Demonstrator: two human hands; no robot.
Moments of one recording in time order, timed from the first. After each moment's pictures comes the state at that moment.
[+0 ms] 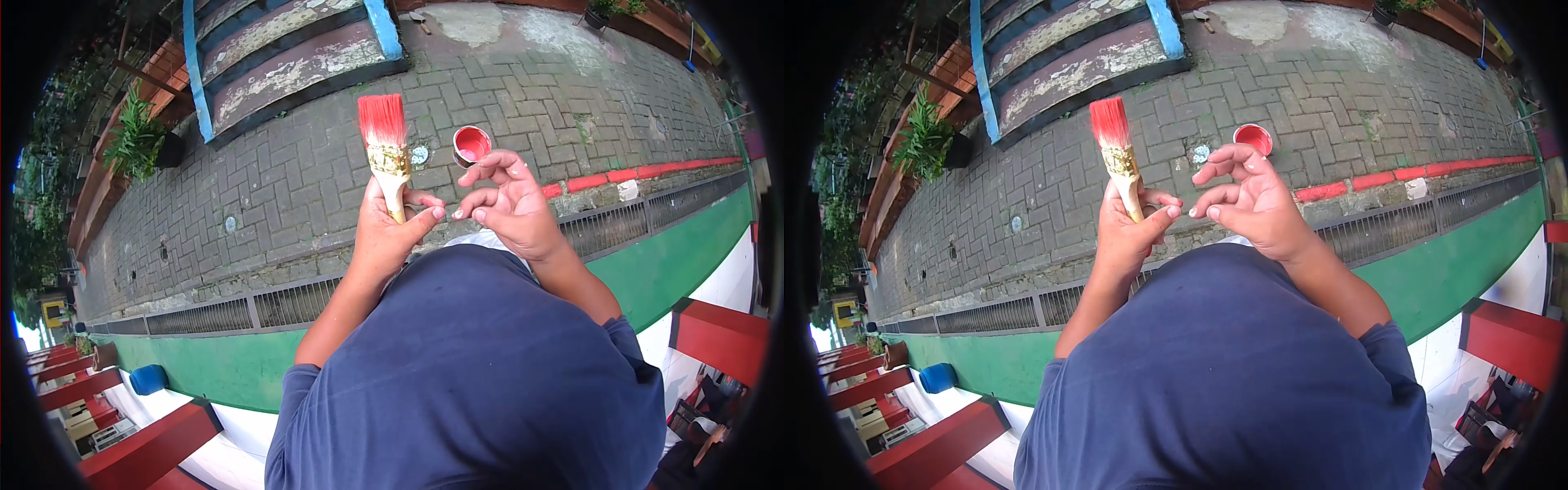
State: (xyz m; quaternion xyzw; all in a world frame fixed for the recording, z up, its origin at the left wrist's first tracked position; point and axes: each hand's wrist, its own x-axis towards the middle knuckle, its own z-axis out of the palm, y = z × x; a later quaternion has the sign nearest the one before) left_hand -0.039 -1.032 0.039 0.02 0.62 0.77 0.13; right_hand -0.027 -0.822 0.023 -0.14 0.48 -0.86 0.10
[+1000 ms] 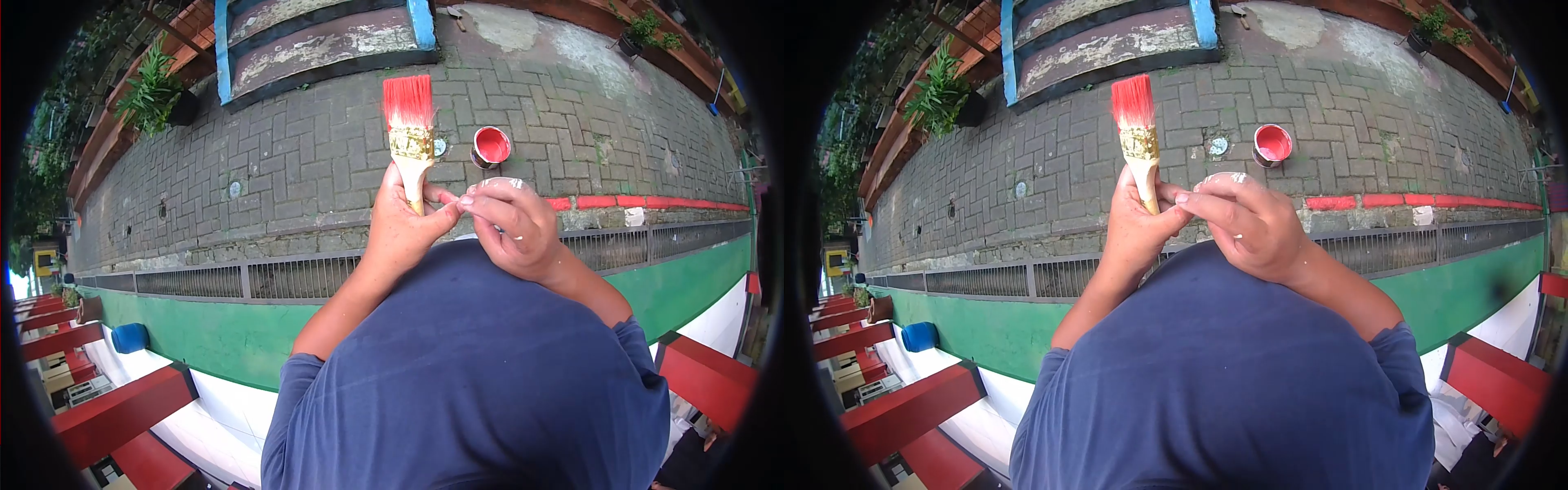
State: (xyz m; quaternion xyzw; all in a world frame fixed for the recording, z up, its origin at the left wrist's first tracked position) left_hand -0.024 -1.056 0.039 0.01 0.61 0.79 0.10; right_hand -0.026 -0.871 0.051 -0.38 0.79 -0.40 -0.28
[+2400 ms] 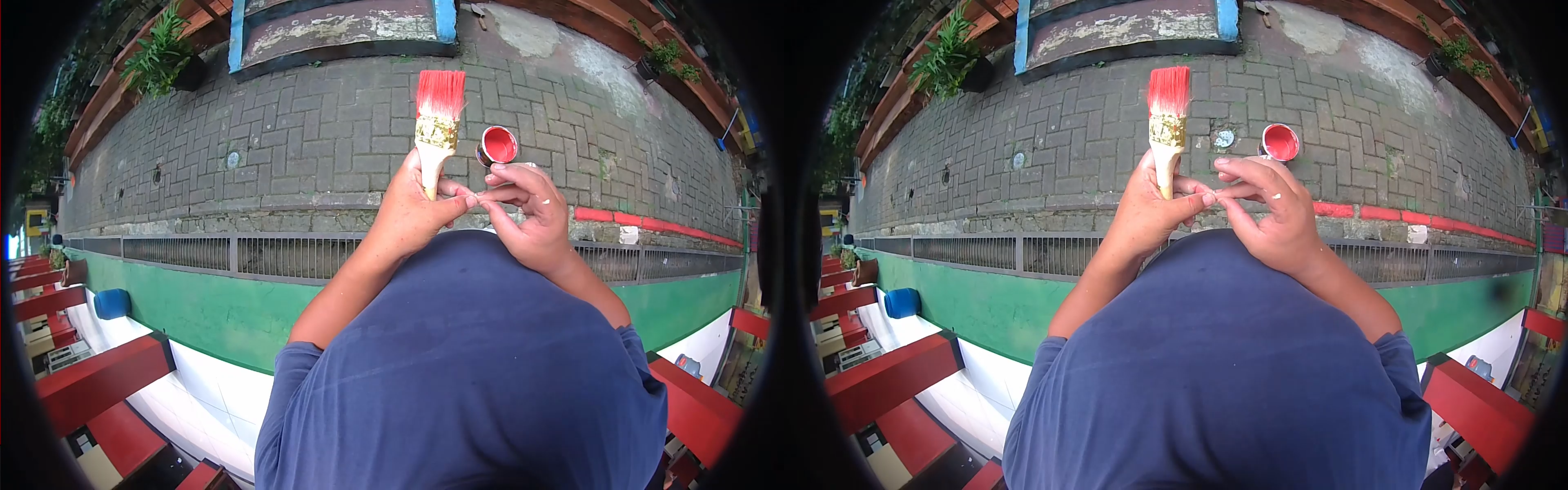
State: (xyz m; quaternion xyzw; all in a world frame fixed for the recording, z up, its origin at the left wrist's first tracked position) left_hand -0.023 -1.068 0.031 0.00 0.60 0.79 0.14; right_hand -0.025 -0.875 0.033 -0.29 0.75 -0.58 -0.09
